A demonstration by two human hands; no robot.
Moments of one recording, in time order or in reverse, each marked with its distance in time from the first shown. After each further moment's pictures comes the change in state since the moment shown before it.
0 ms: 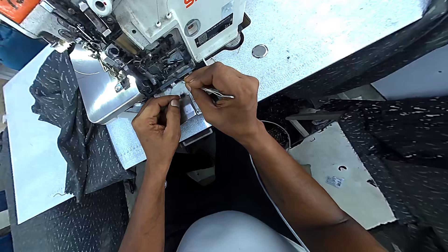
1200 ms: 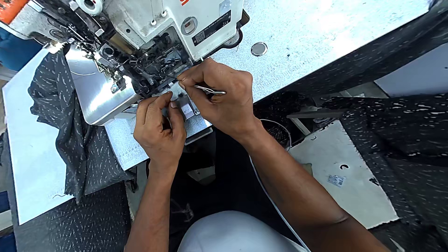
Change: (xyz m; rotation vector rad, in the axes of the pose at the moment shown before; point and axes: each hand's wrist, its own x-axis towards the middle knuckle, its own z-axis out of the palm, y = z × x) left_hand -0.007 0.004 0.011 0.418 0.142 0.176; right_hand 0.004 0.003 0.001 0.013 -0.050 0.028
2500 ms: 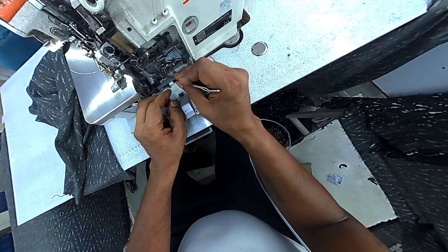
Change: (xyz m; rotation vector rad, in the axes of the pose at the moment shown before) left_hand -0.001 0.001 0.000 0.010 -0.014 -0.048; right_hand 0.003 0.000 0.003 -0.019 -0.039 0.015
